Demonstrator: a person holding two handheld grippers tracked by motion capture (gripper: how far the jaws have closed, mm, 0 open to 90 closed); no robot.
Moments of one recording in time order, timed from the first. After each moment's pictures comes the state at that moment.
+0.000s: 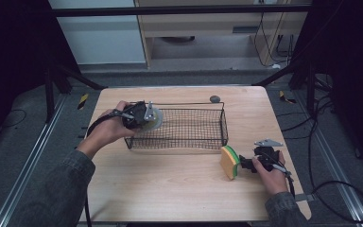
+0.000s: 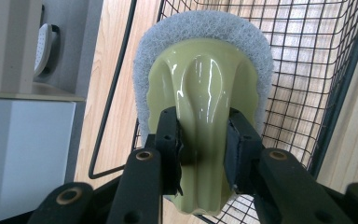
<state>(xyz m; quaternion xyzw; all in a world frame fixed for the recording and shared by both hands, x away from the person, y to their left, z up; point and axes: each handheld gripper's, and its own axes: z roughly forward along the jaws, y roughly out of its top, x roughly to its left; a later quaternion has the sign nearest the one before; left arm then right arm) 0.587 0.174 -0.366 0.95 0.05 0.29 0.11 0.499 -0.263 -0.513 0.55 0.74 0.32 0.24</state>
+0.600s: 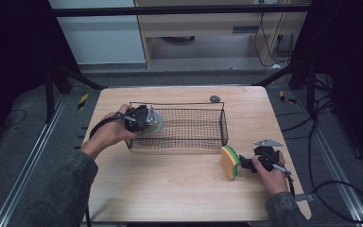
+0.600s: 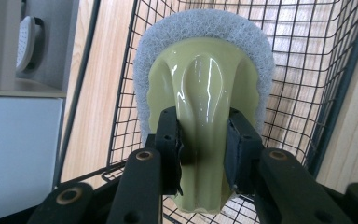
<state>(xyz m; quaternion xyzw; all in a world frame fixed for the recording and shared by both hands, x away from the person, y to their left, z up) 0.593 0.173 -0.386 0.96 0.06 0.27 0.10 0.499 -0.263 -0.513 0.55 0.74 0.31 0.24</state>
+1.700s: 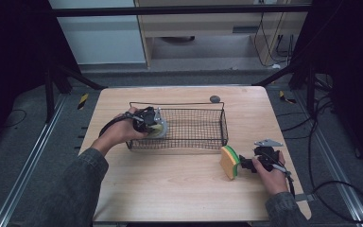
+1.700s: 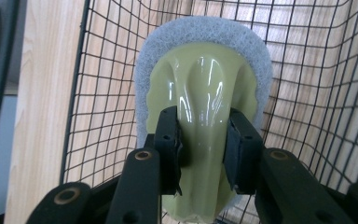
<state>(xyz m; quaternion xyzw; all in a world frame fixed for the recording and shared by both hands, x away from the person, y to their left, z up) 0.615 0.156 -0.414 0.97 0.07 0.22 0.10 0.499 -0.263 -0.513 0.55 0.73 0.31 0.24</state>
